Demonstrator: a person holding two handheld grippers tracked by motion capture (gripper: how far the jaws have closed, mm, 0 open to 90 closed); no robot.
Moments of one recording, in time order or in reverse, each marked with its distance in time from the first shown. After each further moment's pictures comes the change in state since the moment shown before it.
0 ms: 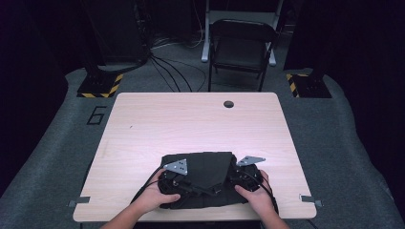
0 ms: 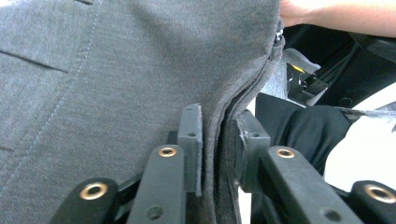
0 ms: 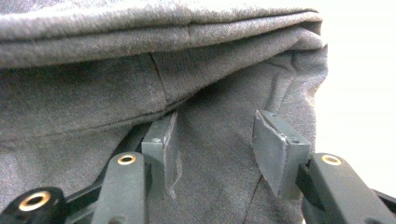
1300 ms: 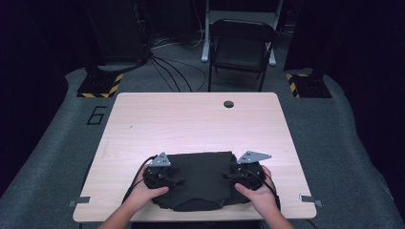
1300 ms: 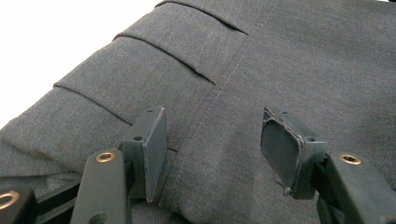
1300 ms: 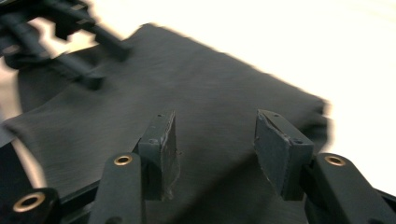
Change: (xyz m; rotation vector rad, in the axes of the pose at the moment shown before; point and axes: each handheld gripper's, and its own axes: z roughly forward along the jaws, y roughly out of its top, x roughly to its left) left arm 0.037 -0.040 -0.027 -0.076 0.353 -0.109; right arm 0.028 0.030 -0.042 -0.119 0.097 -0.081
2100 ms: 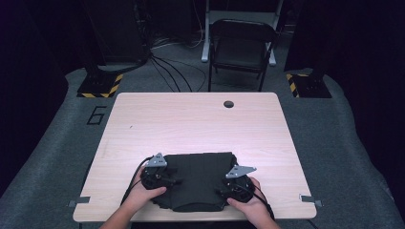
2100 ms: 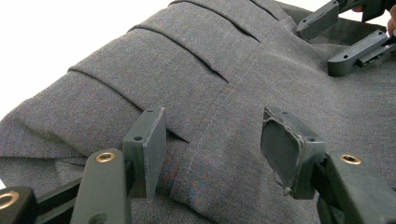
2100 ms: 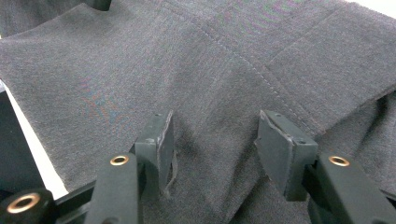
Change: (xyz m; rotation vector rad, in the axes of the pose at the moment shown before) left arm 0.004 -0.008 -0.002 -0.034 0.001 -0.034; right arm 0.012 -0.038 0.034 0.102 0.041 -0.049
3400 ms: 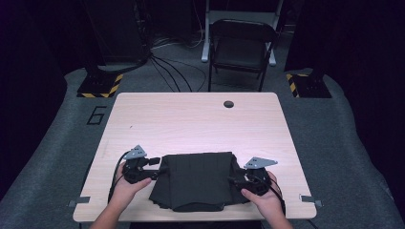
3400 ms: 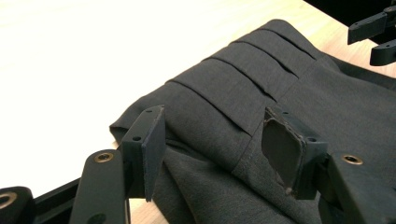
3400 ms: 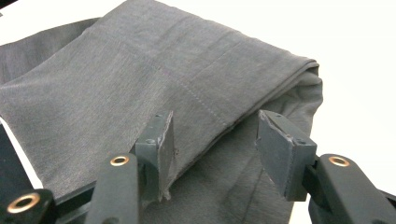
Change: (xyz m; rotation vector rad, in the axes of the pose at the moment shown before) left arm 0.022 0.004 -0.052 -0.099 0.128 -0.138; right arm -0.030 0.005 -0.043 -0.088 -0.055 0.087
